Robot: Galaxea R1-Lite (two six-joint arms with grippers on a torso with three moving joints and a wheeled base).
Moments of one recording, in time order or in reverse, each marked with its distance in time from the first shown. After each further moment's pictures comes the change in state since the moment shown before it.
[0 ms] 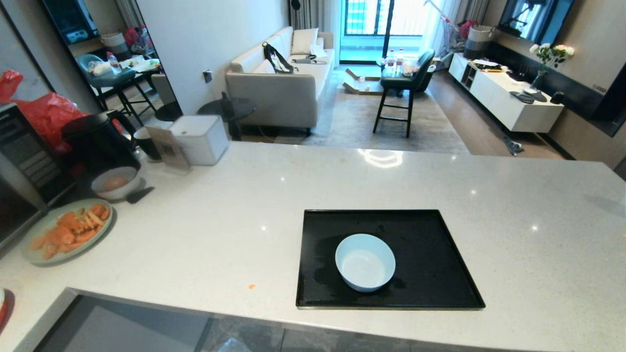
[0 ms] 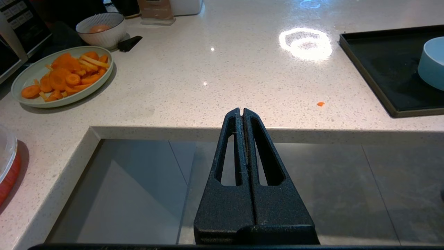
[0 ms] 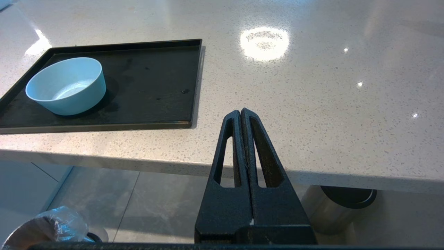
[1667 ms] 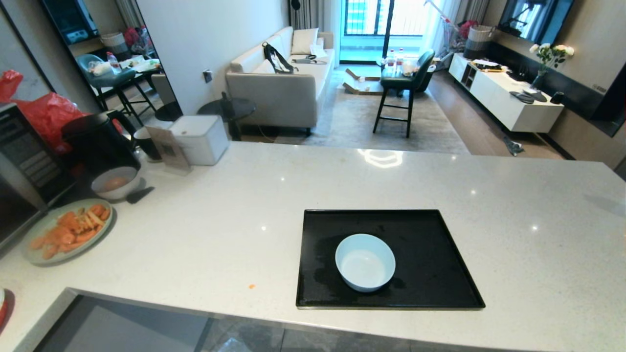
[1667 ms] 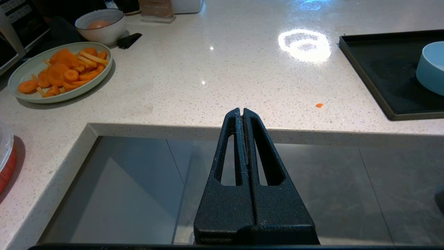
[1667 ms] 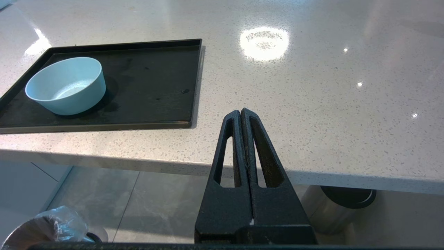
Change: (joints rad) left arm 0.000 0.000 0.000 0.002 0.005 -0.023; right arm 0.000 0.000 0.000 0.000 0.000 -0.002
